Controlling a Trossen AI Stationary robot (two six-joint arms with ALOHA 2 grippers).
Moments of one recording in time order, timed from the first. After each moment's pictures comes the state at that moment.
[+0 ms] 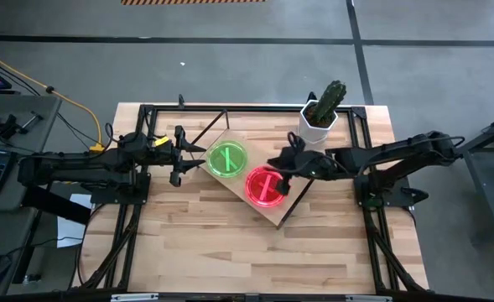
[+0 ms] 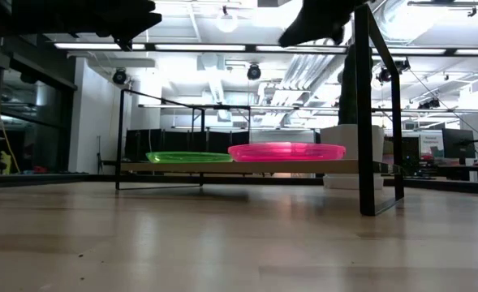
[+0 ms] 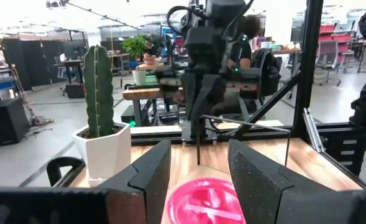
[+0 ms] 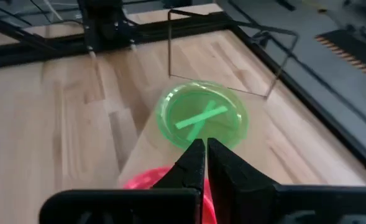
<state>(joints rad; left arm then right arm) 0.19 0.67 0.36 0.39 0.17 0.06 0.12 1.33 1.03 -0.26 0.42 0.23</state>
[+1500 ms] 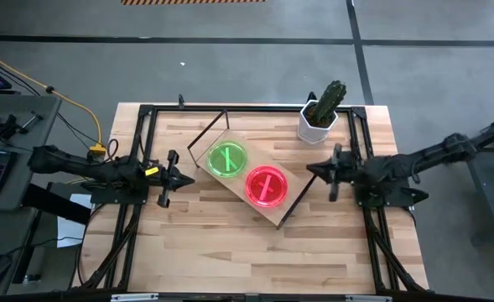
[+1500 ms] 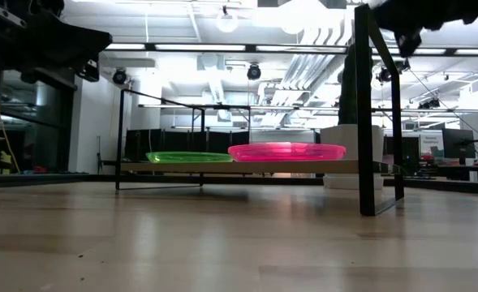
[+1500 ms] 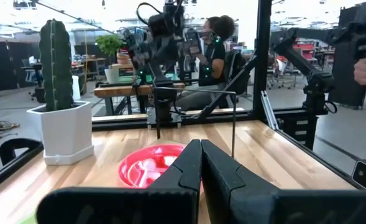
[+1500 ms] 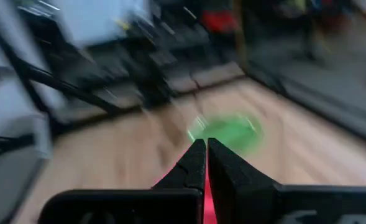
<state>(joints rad) -0.14 0.37 0.01 0.45 -0.04 0.06 0.34 0.62 0.45 -0.01 0.56 0.31</state>
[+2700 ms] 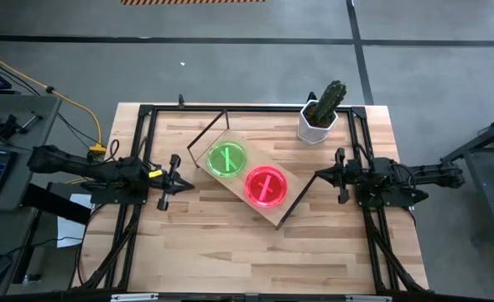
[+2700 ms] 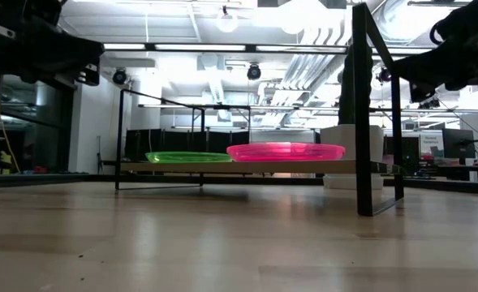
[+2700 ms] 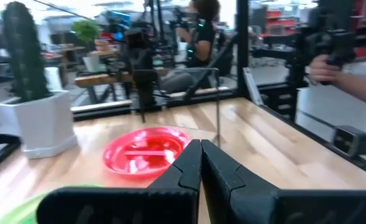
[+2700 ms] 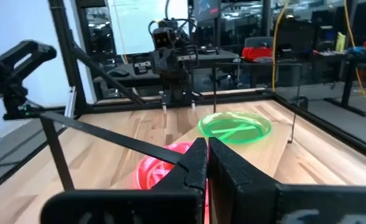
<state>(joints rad) -0.14 0.37 0.01 0.37 0.03 0.11 0.10 0.02 0.02 0.02 0.14 0.06</state>
